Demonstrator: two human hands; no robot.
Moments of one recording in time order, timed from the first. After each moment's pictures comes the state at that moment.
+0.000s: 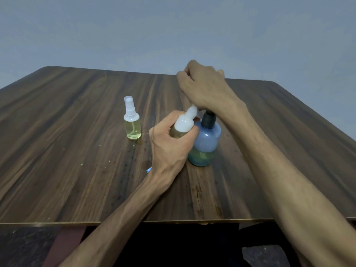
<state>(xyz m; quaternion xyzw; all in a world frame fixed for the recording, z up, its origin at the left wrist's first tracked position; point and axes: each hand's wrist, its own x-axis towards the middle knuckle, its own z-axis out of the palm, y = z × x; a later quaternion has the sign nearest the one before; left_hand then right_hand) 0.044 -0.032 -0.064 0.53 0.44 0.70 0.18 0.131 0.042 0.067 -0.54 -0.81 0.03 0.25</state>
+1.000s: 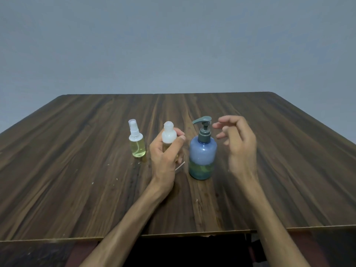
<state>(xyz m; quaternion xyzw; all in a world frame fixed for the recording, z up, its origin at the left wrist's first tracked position) 0.037 -0.036 -0.048 0.47 0.35 0.72 0.37 0.198 -0.018 -0.021 -0.42 -0.57 0.28 0.65</state>
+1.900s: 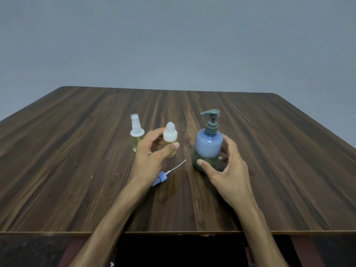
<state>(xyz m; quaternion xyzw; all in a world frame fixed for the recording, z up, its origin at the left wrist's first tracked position) -0.011 -0.037 -0.061 0.49 0.47 0.64 0.35 0.200 -0.046 -0.065 -0.54 -0.65 0.24 0.48</state>
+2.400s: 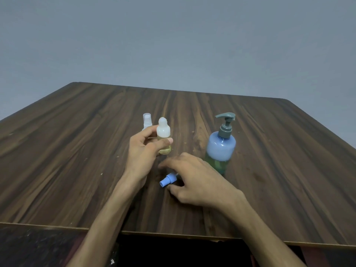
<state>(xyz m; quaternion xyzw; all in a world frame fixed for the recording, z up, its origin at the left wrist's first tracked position) -0.043 -0.035 -0.053 0.41 0.48 0.67 0.39 0.128 -0.038 -0.038 -0.33 -0.93 0.11 0.14</state>
